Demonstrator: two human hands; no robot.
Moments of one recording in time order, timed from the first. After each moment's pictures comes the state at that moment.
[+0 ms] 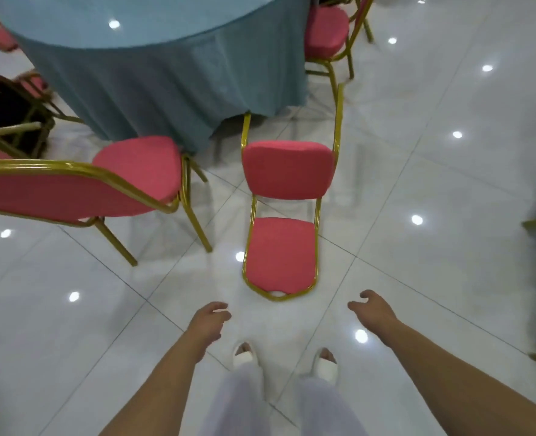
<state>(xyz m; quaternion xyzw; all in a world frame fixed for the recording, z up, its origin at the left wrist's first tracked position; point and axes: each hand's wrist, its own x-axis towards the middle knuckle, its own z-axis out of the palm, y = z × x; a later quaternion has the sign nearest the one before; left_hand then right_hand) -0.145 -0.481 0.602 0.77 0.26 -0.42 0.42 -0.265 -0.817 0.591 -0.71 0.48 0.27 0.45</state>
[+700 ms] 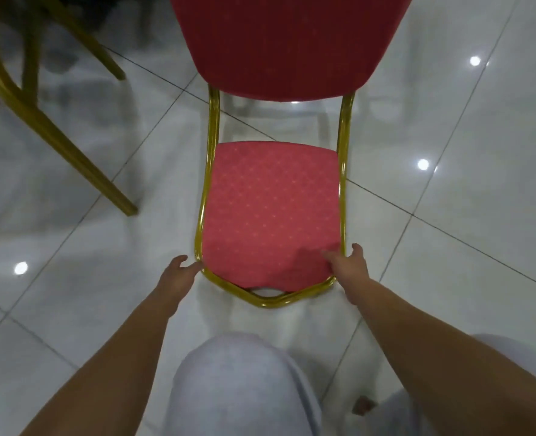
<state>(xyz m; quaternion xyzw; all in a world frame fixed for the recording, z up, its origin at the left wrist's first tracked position) 0.026 -0.514 0.019 0.79 0.28 -0.40 0.38 -0.105 -0.828 0.015 -0.58 0.59 0.15 0.53</state>
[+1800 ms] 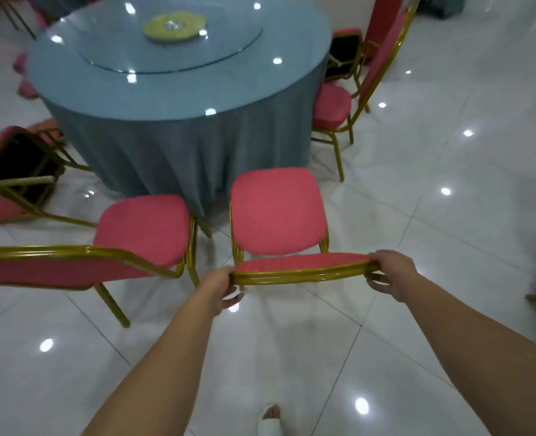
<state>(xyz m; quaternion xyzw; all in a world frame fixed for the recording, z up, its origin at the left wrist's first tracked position) 0.093 -0.567 0.671 0.66 0.32 -0.34 0.60 -0.023 -0.906 0.703 -0.55 0.54 0.03 0.63</state>
